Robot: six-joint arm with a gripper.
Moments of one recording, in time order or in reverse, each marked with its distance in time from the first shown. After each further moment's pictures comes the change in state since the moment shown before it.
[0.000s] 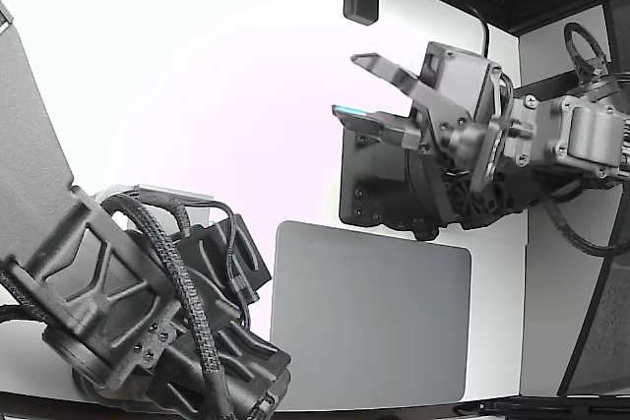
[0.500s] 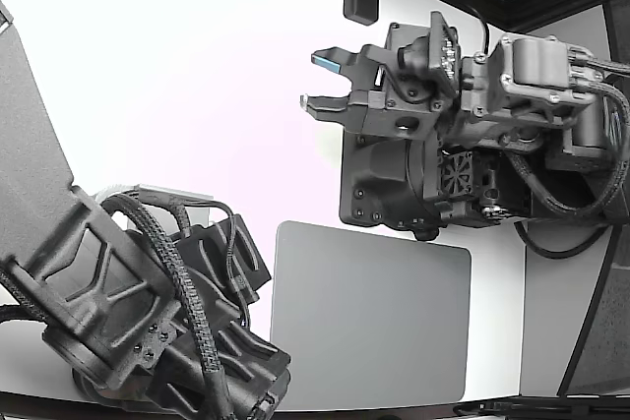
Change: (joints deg) arm -29.3 0.0 7.1 -0.5 -30.8 19.3
